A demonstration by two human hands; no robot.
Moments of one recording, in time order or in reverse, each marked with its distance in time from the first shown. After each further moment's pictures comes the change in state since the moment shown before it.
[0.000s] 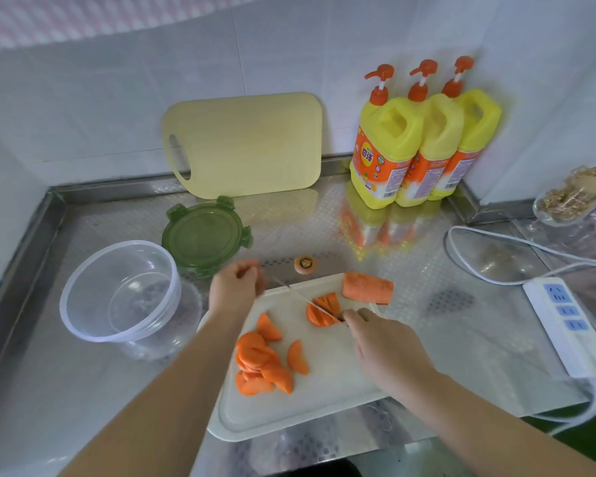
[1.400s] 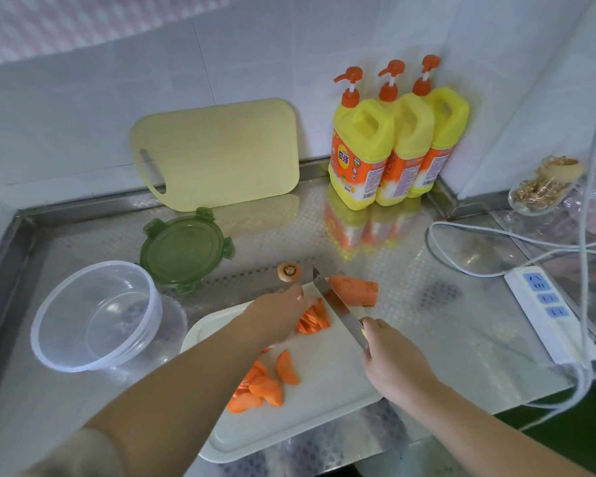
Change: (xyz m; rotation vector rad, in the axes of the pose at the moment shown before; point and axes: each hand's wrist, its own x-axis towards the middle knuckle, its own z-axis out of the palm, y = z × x) left_hand -0.008 -0.001 0.053 1.641 -0.729 0.757; right_hand -0.010 0.025 0.022 0.282 -0.098 0.320
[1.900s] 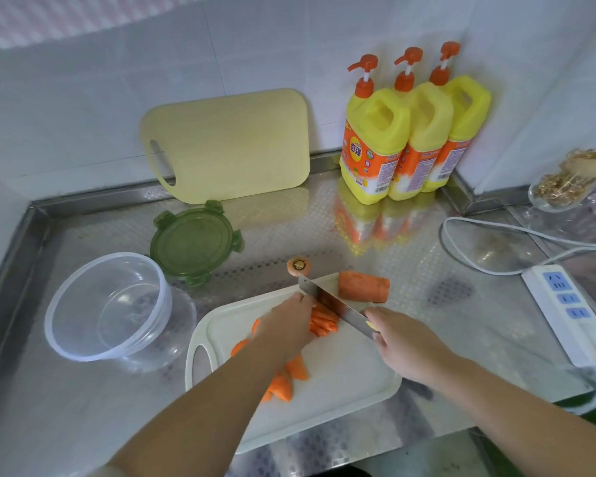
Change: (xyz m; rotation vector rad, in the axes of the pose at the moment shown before) left_hand -0.008 0.020 0.019 -0.400 0.074 -0.228; right_hand 0.023 0.016 -0.010 -0.080 -0.100 -0.218
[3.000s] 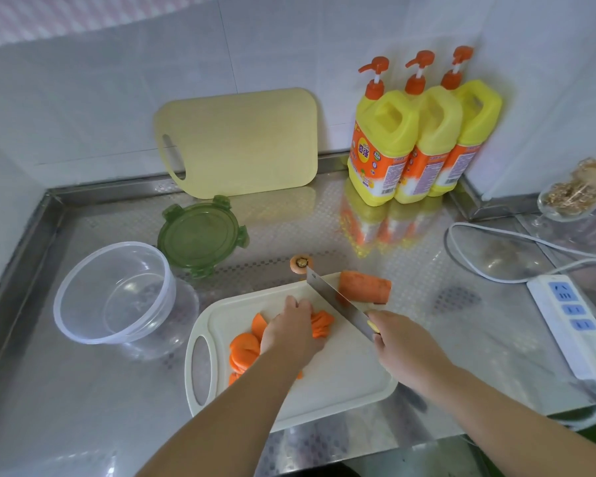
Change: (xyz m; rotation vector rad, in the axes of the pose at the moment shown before) left_hand -0.015 0.020 0.014 0.004 0.047 -0.229; right_hand -0.004 -0.002 0.004 0.039 0.053 0.054
